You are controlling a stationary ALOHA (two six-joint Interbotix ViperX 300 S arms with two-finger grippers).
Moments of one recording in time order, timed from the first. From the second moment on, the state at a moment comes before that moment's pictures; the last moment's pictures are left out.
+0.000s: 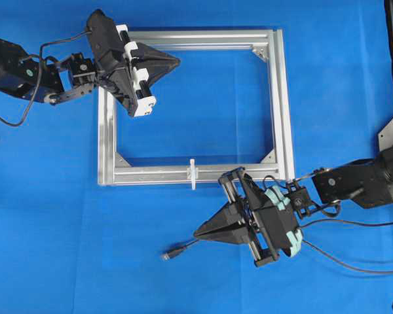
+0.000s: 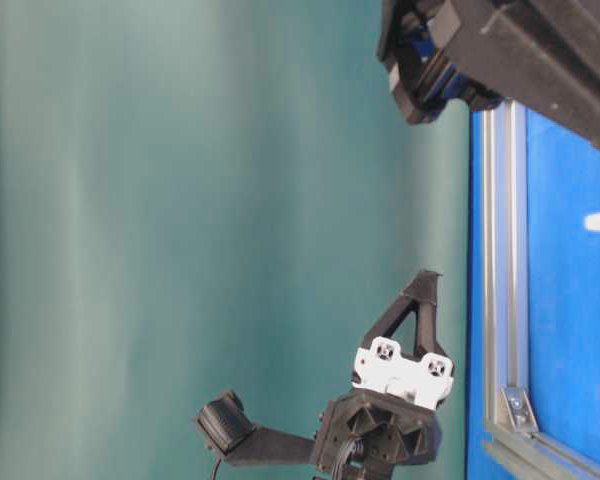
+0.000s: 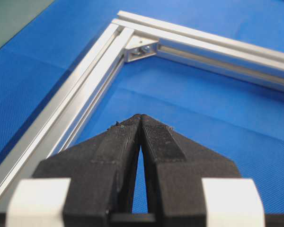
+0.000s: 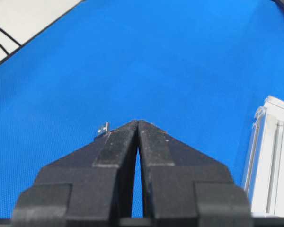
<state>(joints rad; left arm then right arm) 0.28 0.16 0.84 -0.11 -0.78 0.00 0.28 0.16 0.83 -0.11 -0.78 0.00</state>
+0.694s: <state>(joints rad) 0.28 0.12 0.86 -0.09 -0.77 -0.01 0.30 0.12 0.81 -0.11 -0.64 0.08</state>
